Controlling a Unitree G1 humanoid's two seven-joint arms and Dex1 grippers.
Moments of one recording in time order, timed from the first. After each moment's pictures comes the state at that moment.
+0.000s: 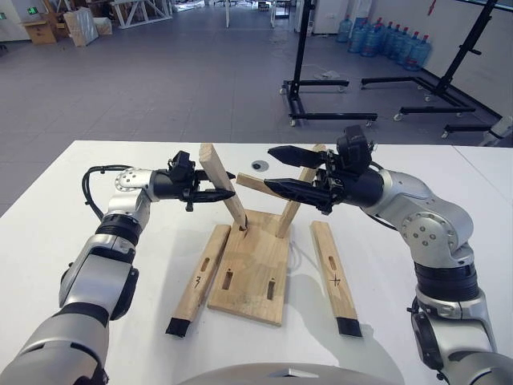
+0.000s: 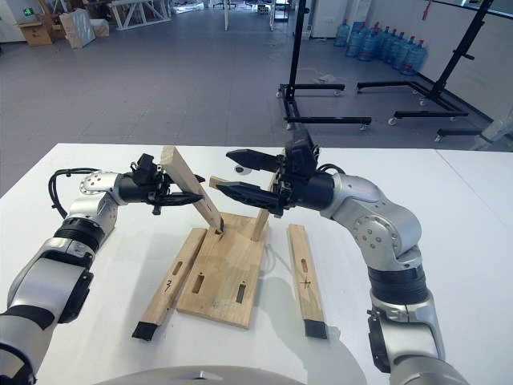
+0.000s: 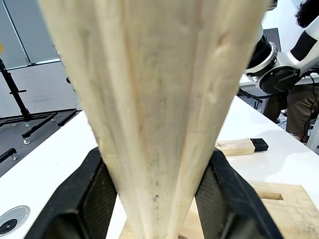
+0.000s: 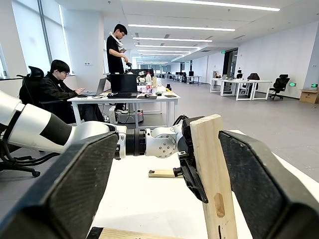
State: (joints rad) left arm -0.83 0.49 -0.26 0.94 -0.59 -0.25 -1.61; right arm -0.49 -0.48 -0.02 -0.33 0.89 0.67 0.92
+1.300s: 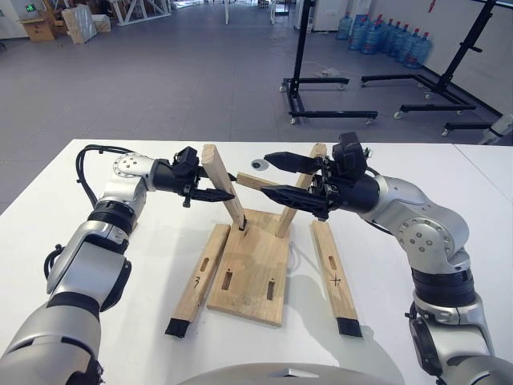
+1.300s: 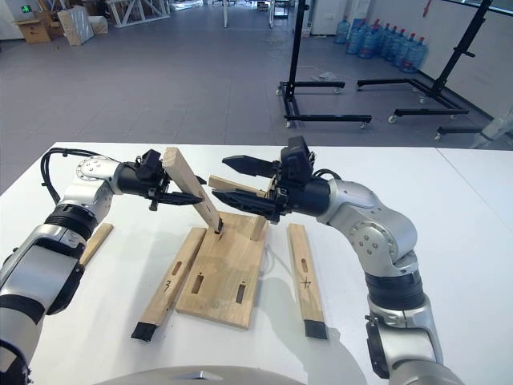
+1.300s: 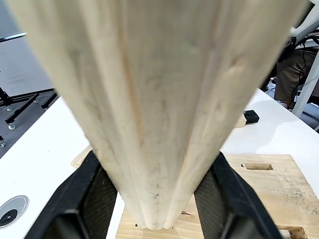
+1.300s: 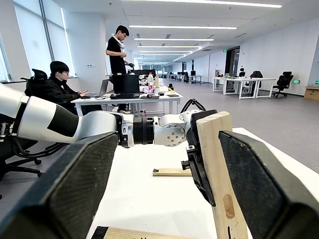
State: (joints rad) left arm -0.91 0.55 -0.41 0.93 -0.59 -0.25 -1.61; right arm -0.46 -0.47 -0.01 -0.36 0.89 0.68 0.91
